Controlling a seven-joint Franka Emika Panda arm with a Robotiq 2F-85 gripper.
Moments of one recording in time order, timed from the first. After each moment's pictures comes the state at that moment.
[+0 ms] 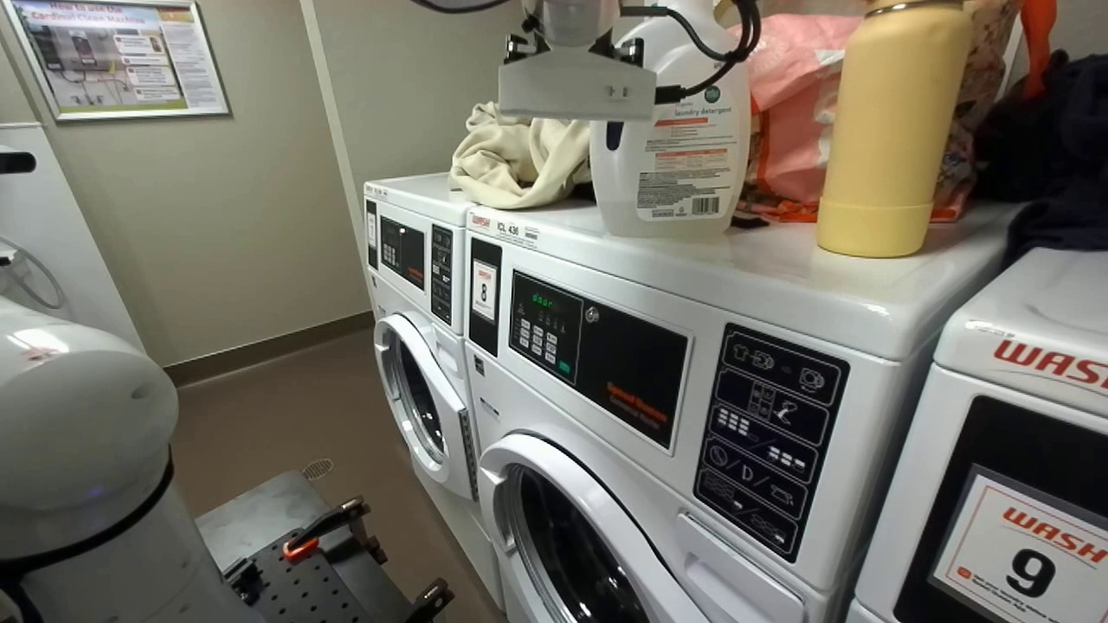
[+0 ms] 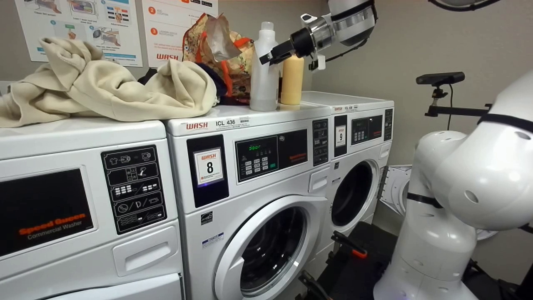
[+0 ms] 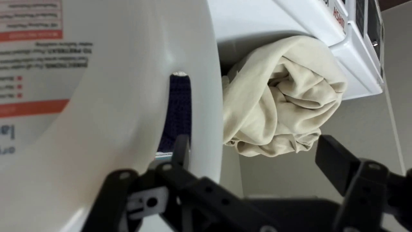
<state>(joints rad) 0.29 -0.57 -0.61 -2.32 0.80 2.34 -1.37</state>
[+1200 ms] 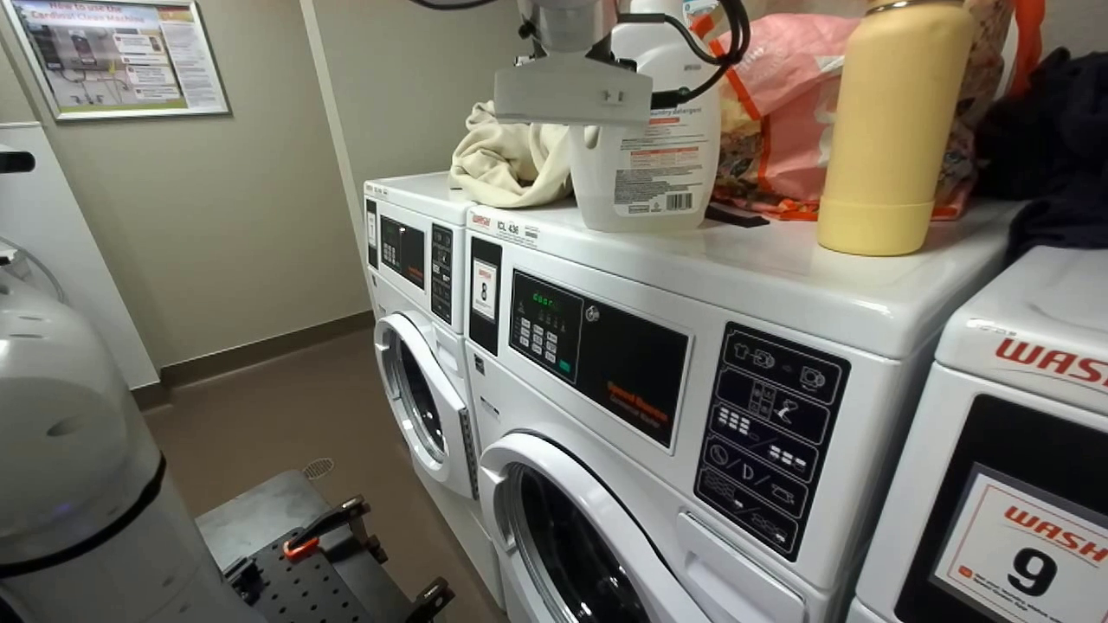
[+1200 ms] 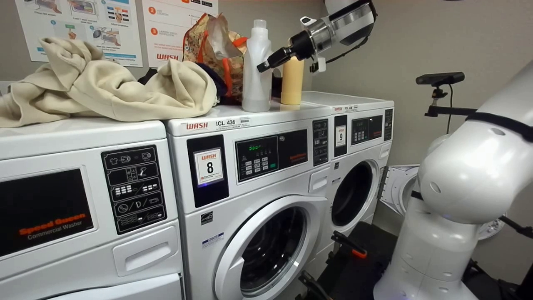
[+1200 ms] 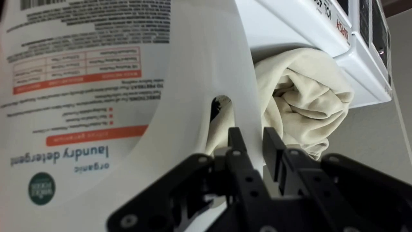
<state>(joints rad) 0.00 -0.49 -0.38 -2.32 0.93 2.26 -1.43</state>
